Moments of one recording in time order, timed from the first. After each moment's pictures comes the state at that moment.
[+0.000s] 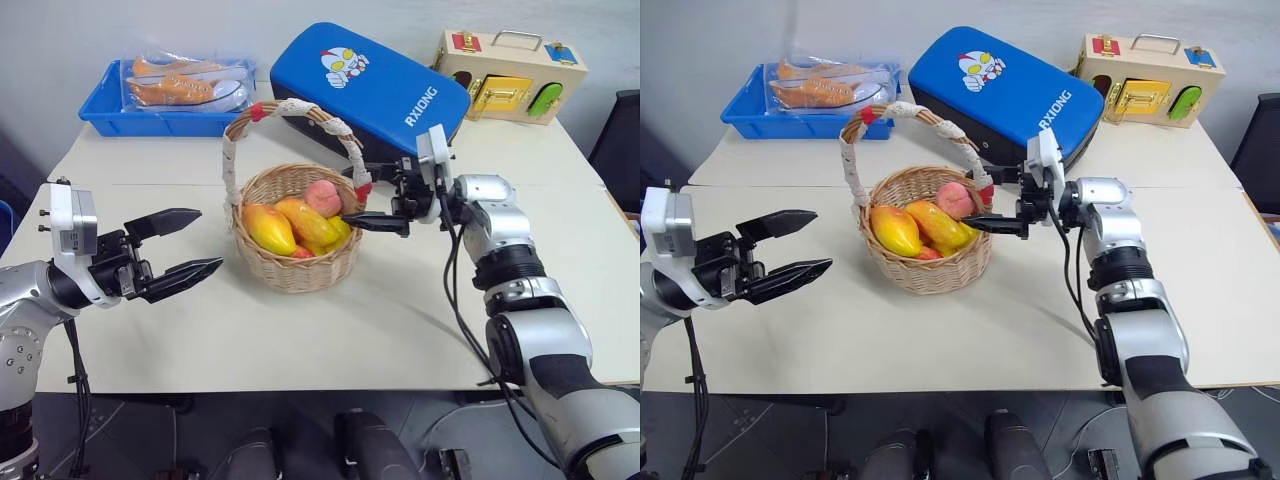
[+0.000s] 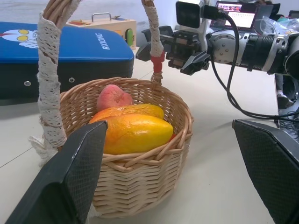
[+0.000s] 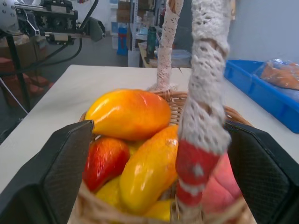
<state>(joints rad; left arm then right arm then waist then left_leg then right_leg) -0.16 0.82 0.47 -0.32 -0.86 0.56 -0.97 -1.13 -0.34 -0.01 0.90 0.35 -0.06 1.52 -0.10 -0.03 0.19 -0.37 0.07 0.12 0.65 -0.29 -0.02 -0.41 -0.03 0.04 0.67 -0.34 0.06</state>
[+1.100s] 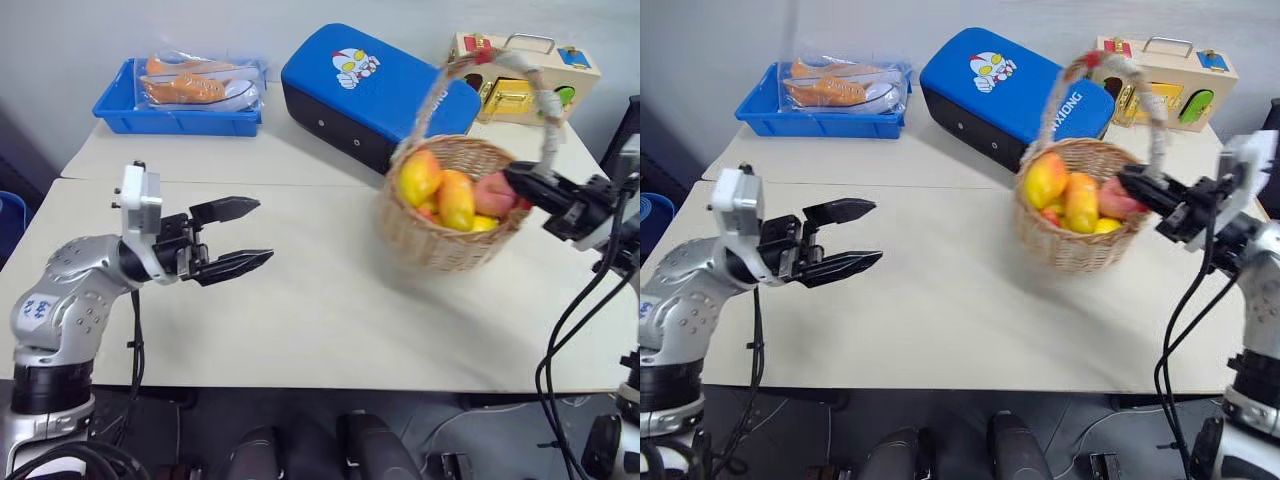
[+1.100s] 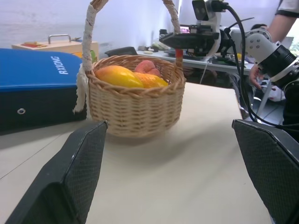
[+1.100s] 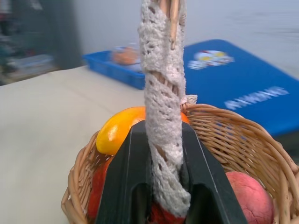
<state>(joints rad) -0.45 0.71 0.20 -0.18 -0.81 0.50 -1.05 -0.44 -0.71 -0.56 -0.12 0.62 0.64 0.83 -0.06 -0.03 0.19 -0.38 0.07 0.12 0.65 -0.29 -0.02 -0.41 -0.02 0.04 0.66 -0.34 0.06</state>
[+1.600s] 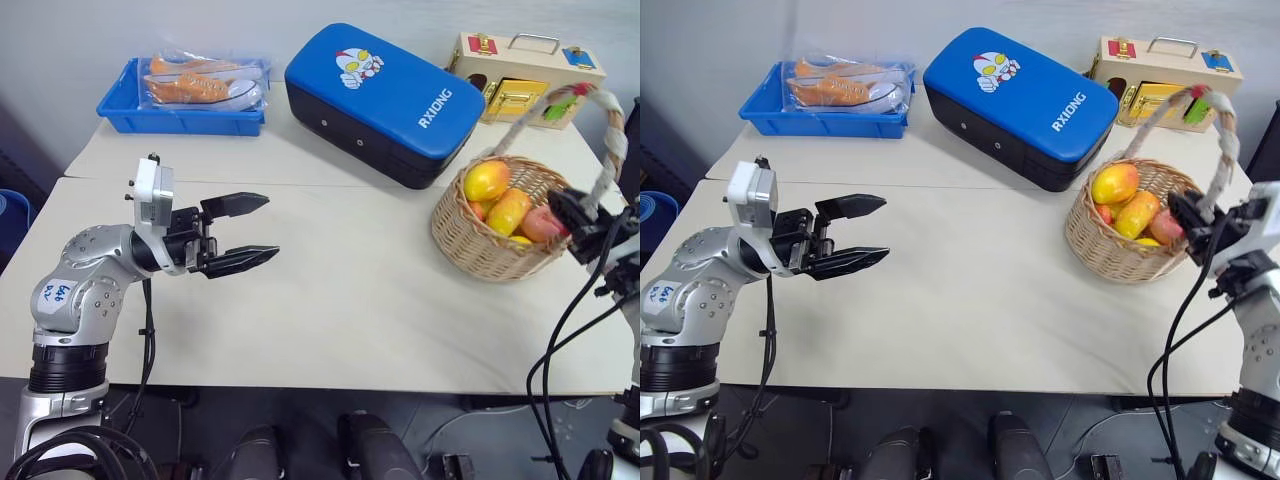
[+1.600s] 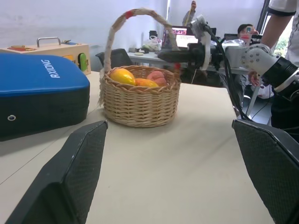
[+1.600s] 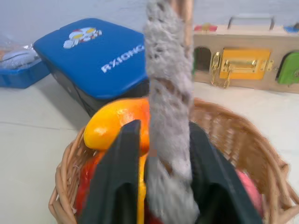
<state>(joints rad) -0.50 0.69 0.17 -0.11 -0.76 0.48 -1.11 -0.26 -0.62 -0.62 -0.11 0.60 0.56 0.59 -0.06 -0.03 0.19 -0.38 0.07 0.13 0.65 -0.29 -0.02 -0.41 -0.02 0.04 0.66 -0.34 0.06</state>
